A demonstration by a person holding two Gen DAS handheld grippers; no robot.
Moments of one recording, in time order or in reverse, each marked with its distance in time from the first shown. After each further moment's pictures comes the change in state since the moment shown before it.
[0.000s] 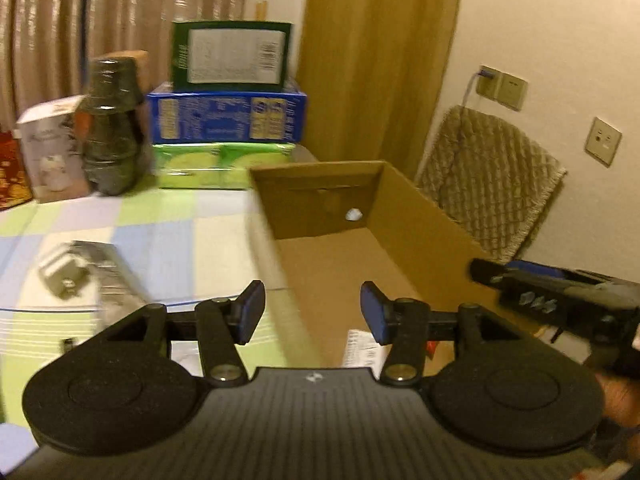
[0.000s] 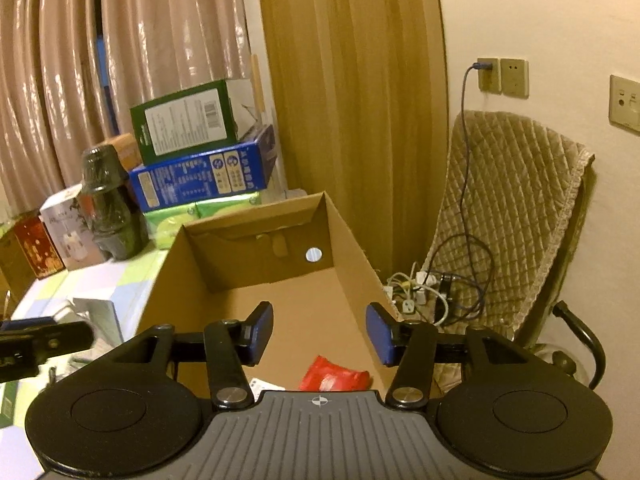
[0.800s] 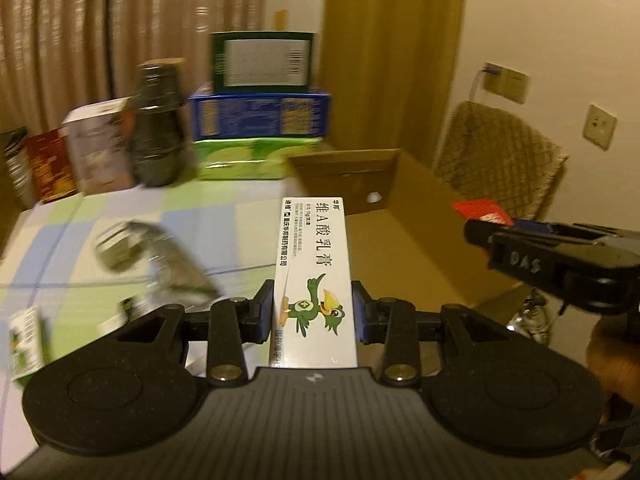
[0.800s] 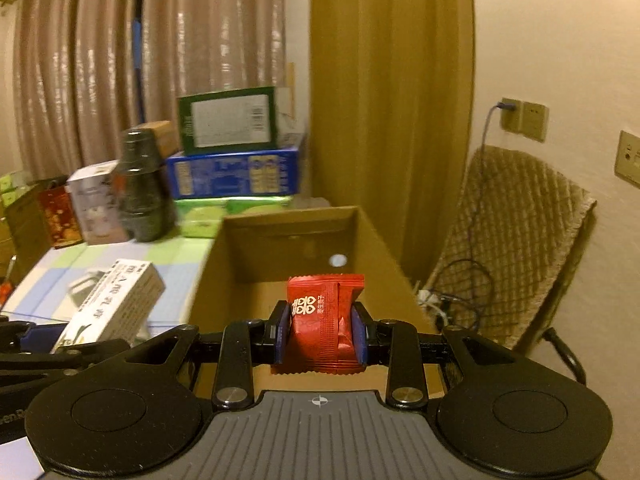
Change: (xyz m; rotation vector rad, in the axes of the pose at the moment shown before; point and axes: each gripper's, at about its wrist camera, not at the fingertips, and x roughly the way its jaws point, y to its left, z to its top) left arm -0.059 -0.005 -0.029 0.037 0.002 0.041; right arm -0.025 0.033 -0.006 -0.137 -0.009 -0.021
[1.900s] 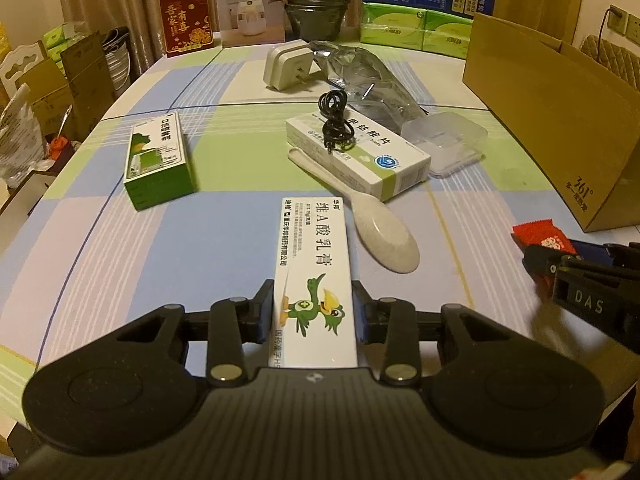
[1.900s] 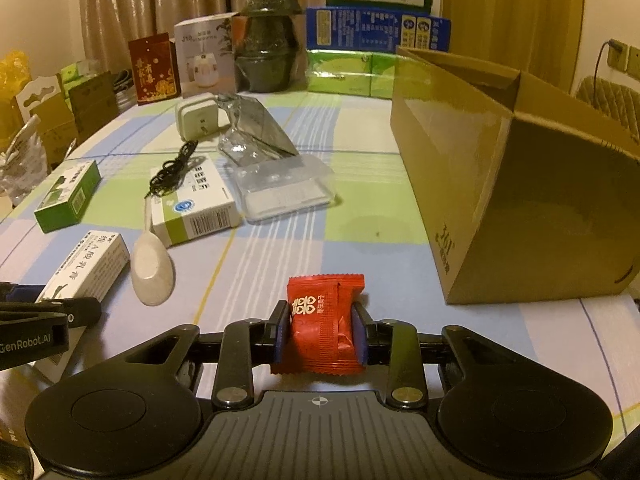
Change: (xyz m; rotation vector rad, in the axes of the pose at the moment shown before) left arm -0.002 0.163 -0.165 -0.131 0.217 0.284; right arm 0.030 0.171 -0.156 -0.134 0.209 0.170
